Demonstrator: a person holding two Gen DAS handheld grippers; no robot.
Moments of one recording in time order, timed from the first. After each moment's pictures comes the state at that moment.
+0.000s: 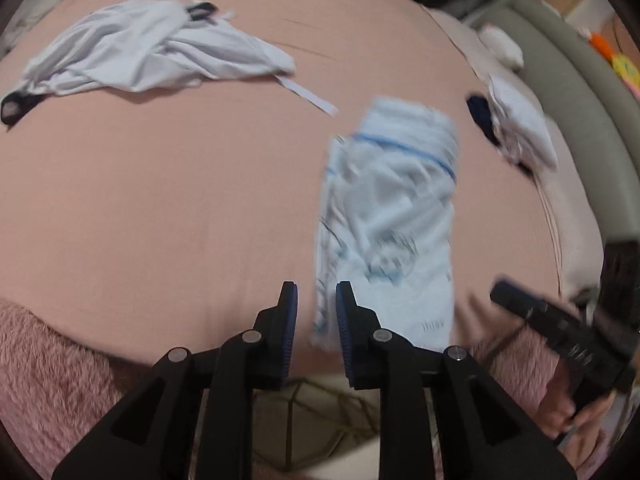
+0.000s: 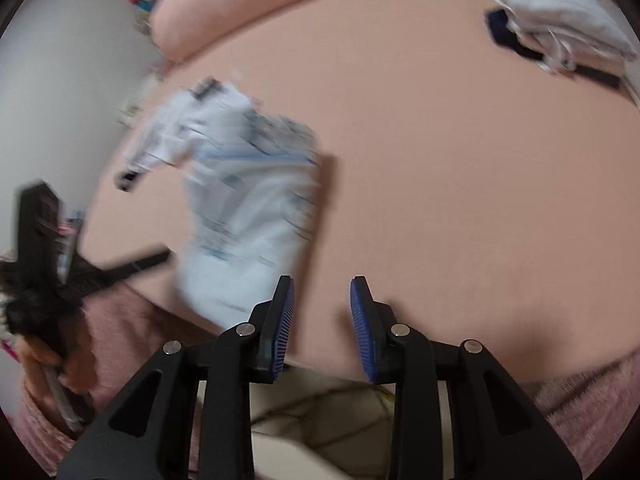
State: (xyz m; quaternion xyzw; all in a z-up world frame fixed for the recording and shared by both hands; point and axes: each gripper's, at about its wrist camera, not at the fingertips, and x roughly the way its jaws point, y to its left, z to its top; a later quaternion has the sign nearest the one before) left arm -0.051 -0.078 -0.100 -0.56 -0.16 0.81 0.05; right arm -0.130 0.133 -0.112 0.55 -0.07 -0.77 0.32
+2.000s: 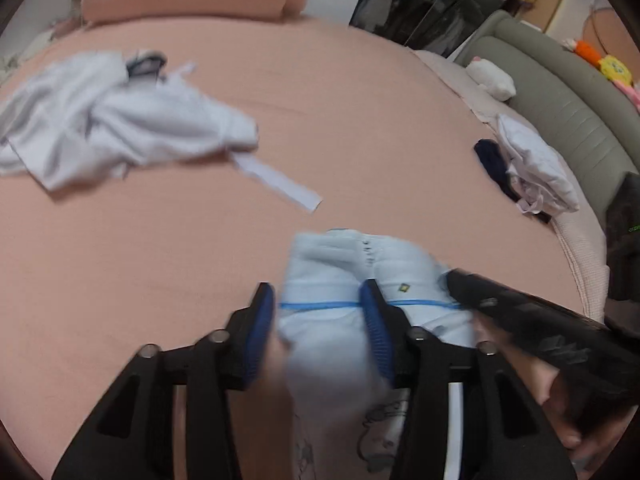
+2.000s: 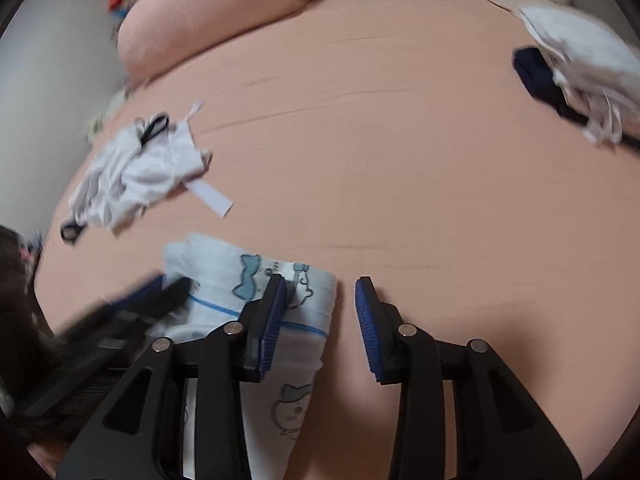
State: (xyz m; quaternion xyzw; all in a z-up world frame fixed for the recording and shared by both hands) left arm -0.155 -0.085 -0.146 -0.45 -0.17 0.87 0.04; right arm -0.223 0.080 -0.143 0.52 -0.05 -0.82 0.23
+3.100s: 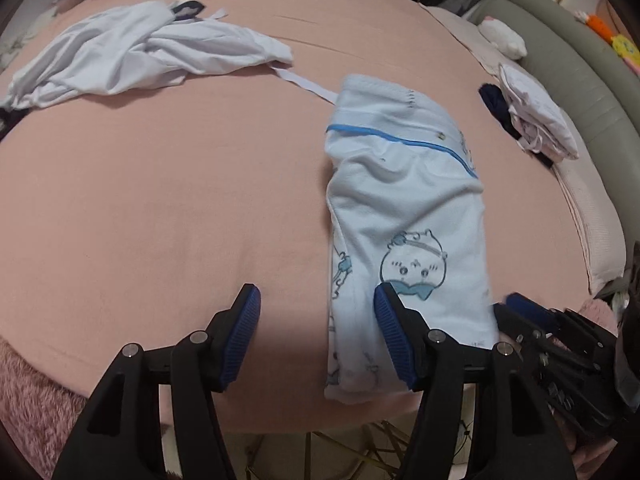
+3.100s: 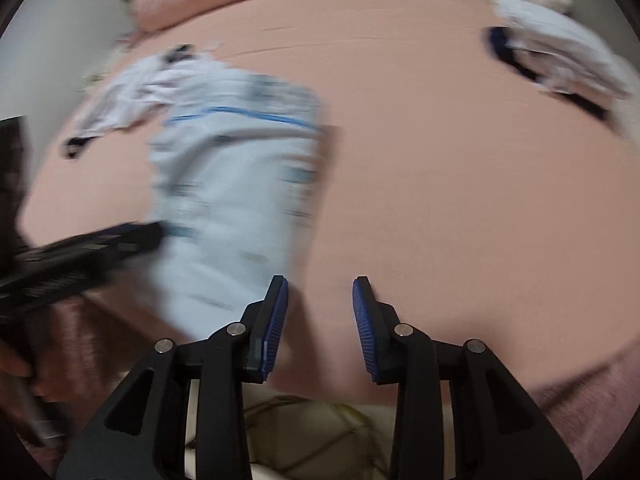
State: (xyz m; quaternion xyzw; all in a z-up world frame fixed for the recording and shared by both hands) left arm -0.078 -0.093 -0.130 -0.53 -0.15 0.83 0.02; right arm -0.115 0.110 -0.145 0.54 0.07 -0.82 0.18
